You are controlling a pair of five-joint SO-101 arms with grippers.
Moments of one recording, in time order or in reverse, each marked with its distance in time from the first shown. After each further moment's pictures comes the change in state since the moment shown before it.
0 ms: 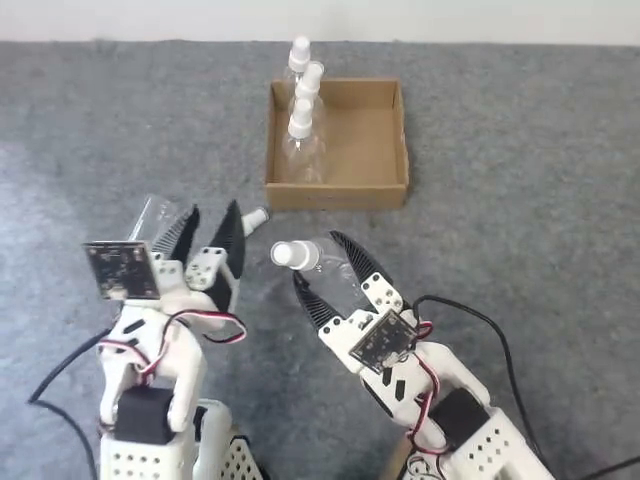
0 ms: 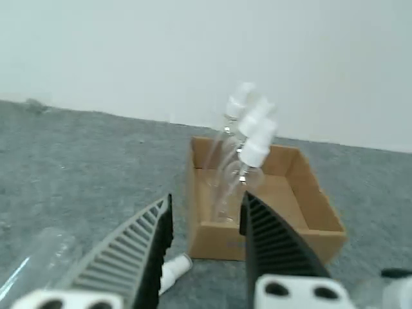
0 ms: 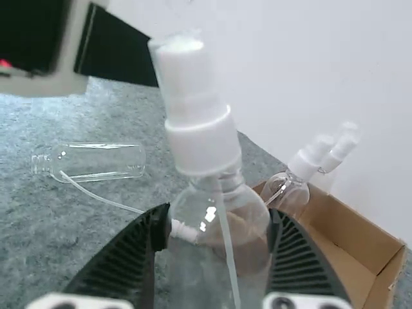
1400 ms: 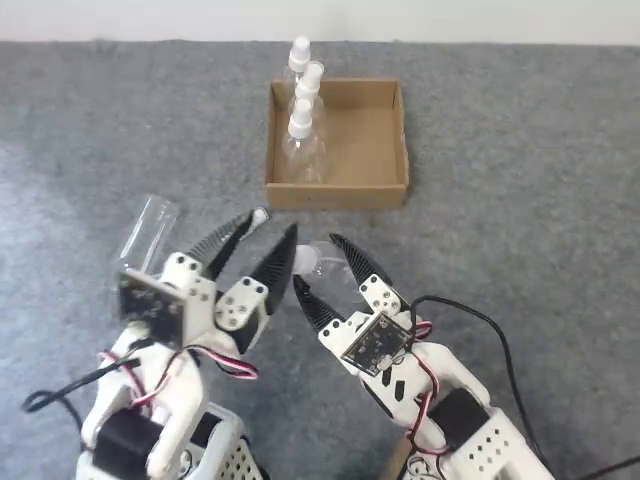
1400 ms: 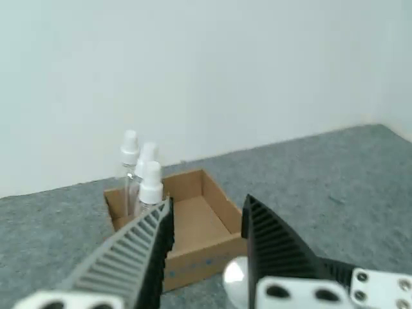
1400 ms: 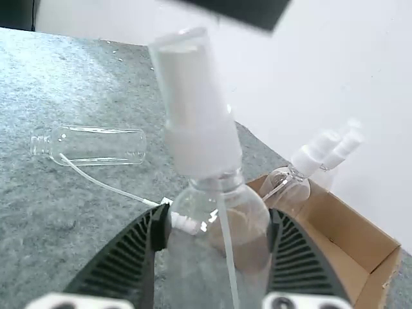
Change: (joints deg) left arm 17.6 -0.4 -13.3 6.9 -9.1; right arm 0.1 0.0 0.0 1.9 3.2
